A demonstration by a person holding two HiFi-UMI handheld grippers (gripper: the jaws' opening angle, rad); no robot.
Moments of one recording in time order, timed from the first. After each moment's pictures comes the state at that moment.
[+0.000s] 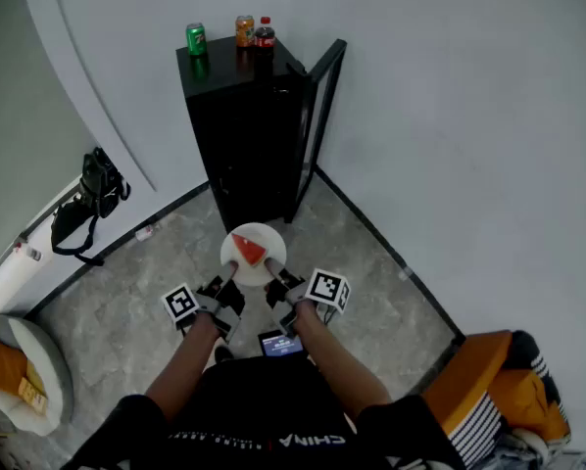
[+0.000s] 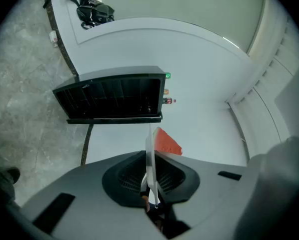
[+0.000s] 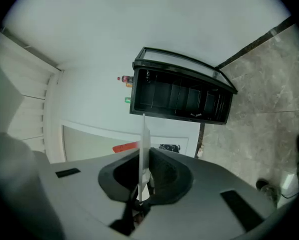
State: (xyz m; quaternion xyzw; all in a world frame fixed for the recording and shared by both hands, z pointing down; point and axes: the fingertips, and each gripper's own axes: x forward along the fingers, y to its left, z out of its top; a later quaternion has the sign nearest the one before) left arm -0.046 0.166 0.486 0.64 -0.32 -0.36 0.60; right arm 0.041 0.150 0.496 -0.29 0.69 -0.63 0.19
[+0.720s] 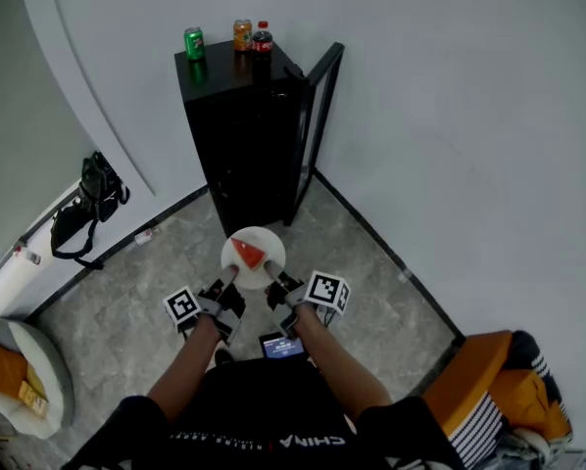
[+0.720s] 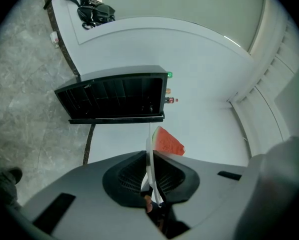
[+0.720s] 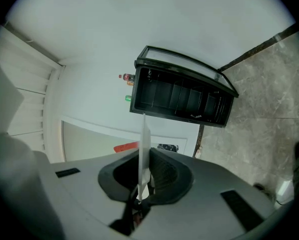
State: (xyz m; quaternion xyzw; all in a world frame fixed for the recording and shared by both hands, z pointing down) left arm -0.043 0.170 0.495 0.64 -0.32 -0.35 0.61; right arm 0.043 0.155 0.501 -0.29 0.70 -0.63 0.17
